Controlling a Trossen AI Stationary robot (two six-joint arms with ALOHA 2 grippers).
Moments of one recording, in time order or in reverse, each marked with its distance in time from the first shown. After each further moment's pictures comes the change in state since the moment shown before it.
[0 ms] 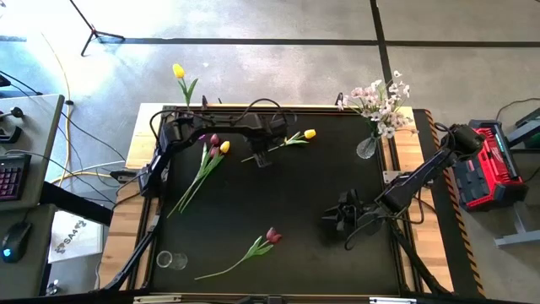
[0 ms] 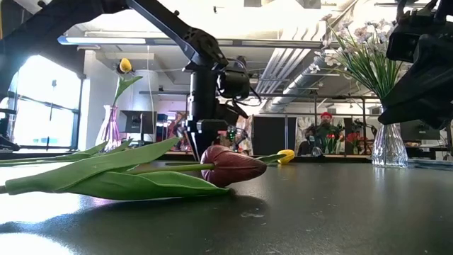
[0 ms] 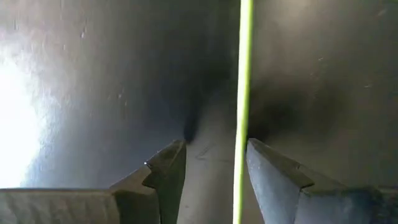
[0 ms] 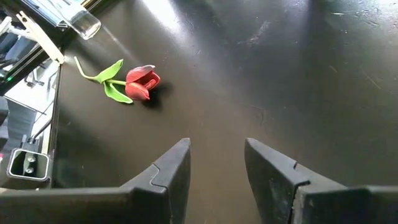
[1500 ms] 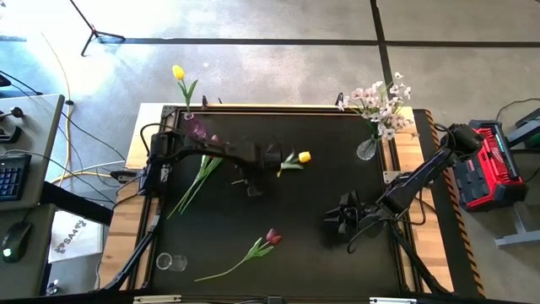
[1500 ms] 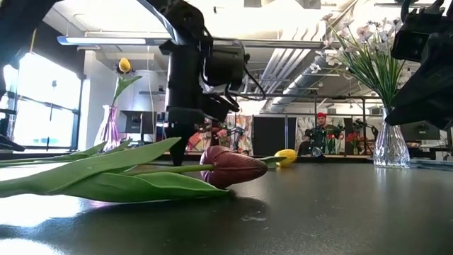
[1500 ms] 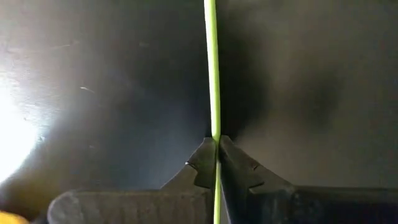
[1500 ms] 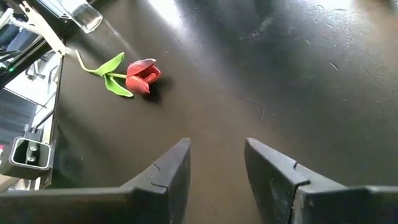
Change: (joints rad) left arm -0.263 -0.135 -0.246 0.019 0.079 -0.151; right arm 0.031 0.000 0.000 -0.012 0.004 0.002
